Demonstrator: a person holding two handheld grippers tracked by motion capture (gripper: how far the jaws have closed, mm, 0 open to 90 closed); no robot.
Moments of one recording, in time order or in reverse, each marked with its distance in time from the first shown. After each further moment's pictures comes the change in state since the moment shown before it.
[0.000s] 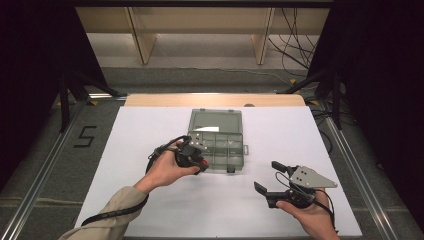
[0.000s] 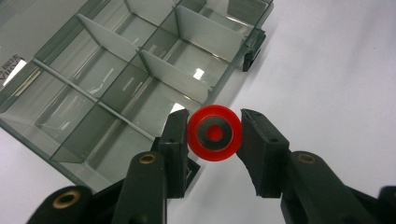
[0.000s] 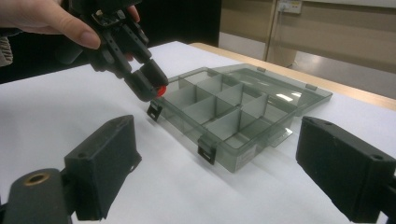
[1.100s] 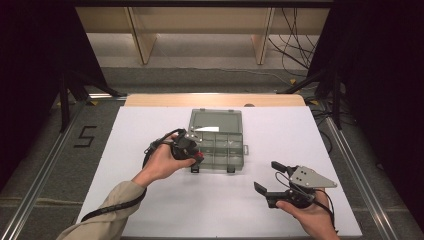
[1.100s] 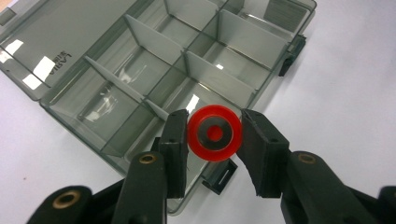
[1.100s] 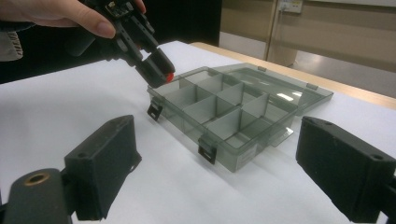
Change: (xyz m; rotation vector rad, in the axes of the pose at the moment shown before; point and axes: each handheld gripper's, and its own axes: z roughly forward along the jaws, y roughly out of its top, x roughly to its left) left arm 0.021 0.001 -0.005 -0.010 0.054 -0.030; right arm -0.002 0.000 0.001 -0.010 -0.007 -0.019
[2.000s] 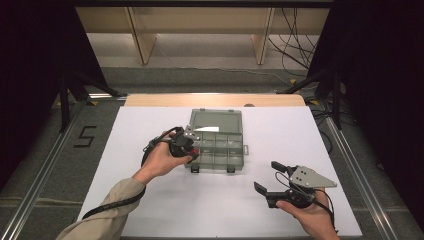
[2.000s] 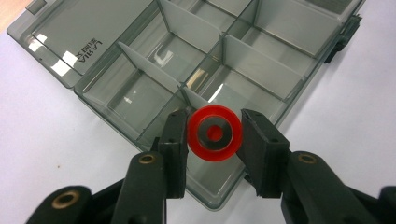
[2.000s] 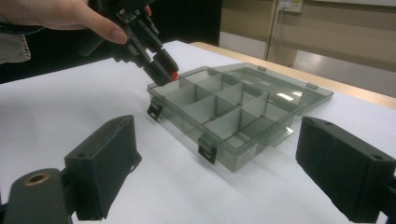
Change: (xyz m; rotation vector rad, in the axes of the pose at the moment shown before) left arm 0.013 -0.005 0.009 0.023 0.074 -0.004; right arm 0.000 -0.001 0.002 -0.020 0.002 0.000
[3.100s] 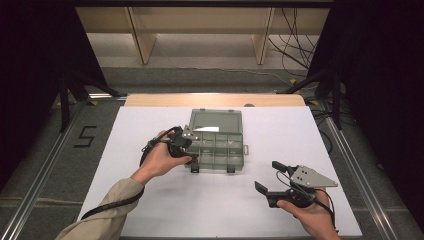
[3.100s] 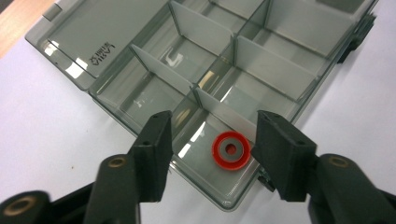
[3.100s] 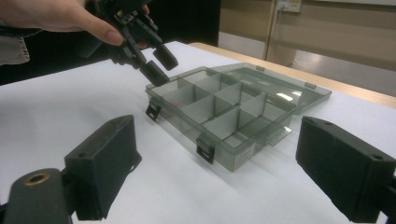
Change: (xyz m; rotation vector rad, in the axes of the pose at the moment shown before) left arm 0.002 -0.005 -0.002 -0.048 0.033 0.002; right arm 0.000 0.000 -0.002 0.025 0.004 0.035
